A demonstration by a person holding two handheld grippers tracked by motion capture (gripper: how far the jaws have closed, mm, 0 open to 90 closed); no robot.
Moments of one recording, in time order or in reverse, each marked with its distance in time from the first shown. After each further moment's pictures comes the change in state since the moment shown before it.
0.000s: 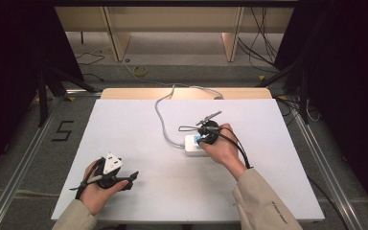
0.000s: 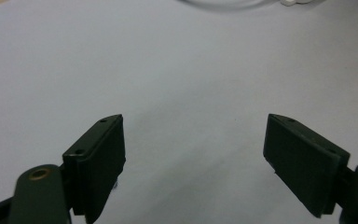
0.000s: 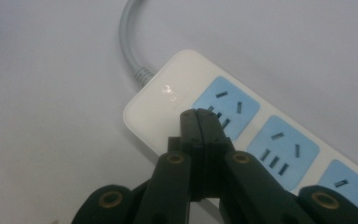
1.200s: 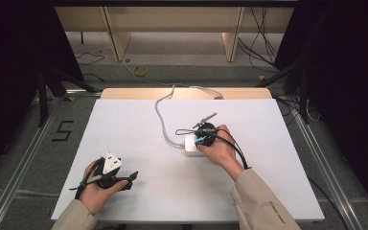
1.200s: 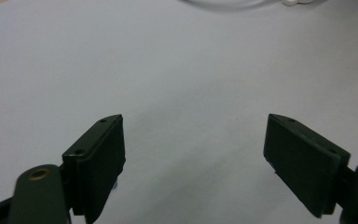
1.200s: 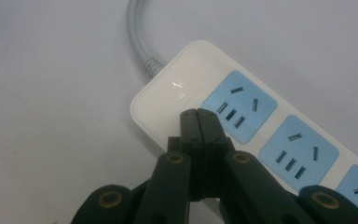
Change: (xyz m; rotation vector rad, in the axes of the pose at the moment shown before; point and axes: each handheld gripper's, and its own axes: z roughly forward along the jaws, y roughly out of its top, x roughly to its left) left arm 0.001 0.000 0.000 -0.003 0.000 -0.003; right arm 0.007 0.000 0.010 0.040 0.004 -0.045
